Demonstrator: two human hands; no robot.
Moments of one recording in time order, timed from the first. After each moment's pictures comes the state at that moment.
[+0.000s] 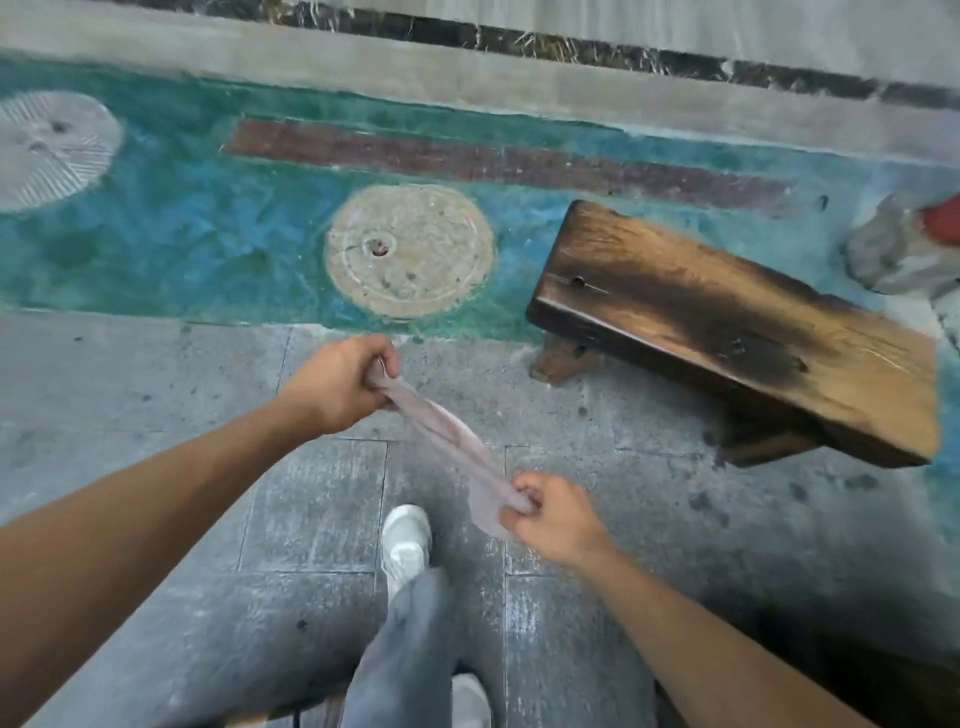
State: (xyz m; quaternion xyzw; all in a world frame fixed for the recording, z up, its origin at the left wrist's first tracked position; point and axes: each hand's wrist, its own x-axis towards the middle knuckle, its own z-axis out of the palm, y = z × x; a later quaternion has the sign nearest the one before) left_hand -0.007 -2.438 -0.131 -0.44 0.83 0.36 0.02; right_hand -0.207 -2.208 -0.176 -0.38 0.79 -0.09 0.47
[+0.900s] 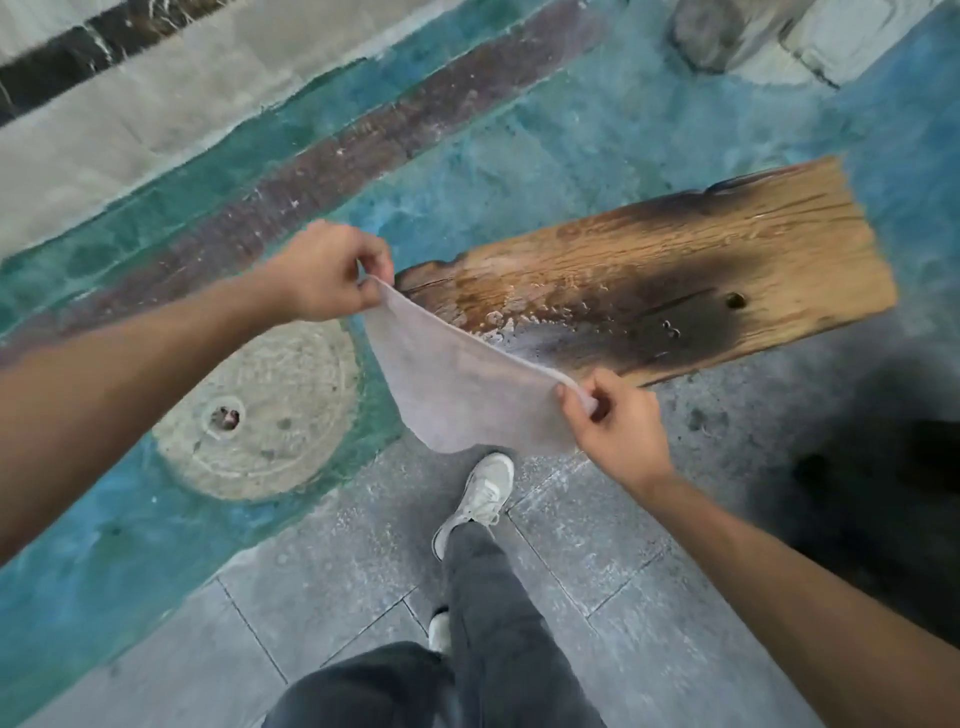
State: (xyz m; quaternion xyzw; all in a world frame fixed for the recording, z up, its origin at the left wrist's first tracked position) left_hand -0.481 -2.742 -0.129 -0.04 0.95 0.25 0.17; right_hand -0.482 -2.386 -0.190 -0.13 0.91 -0.36 0.18
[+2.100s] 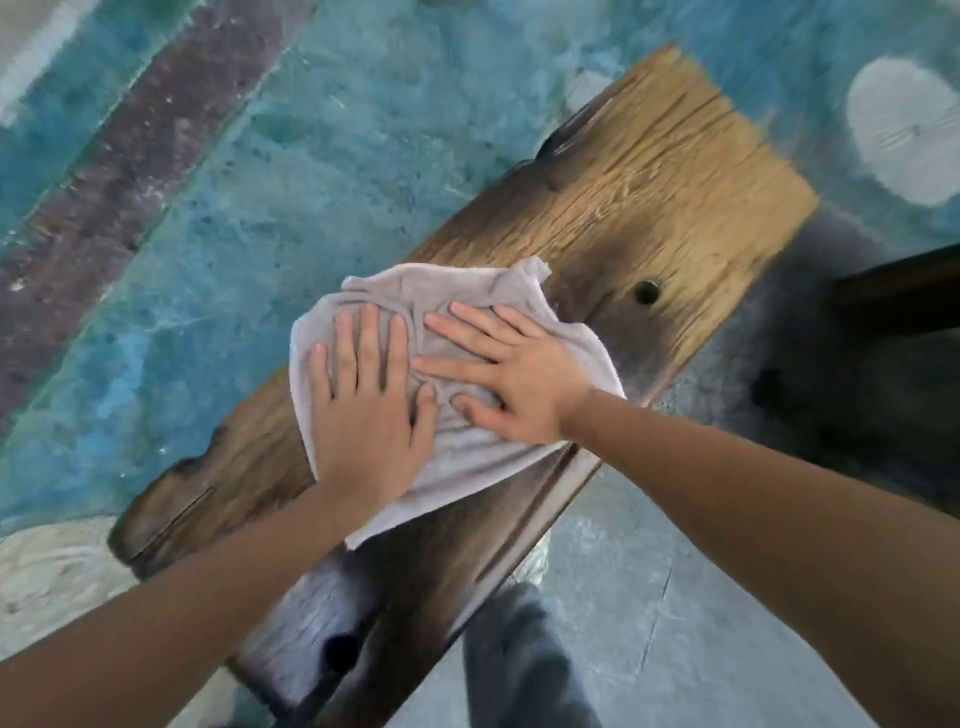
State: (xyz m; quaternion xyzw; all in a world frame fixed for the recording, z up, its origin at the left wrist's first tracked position) left_hand -0.639 -2.565 -0.405 0.06 0.99 0.07 0.06; right_hand -0.695 -2.350 -0.382 -0.39 0.91 -0.04 0.11
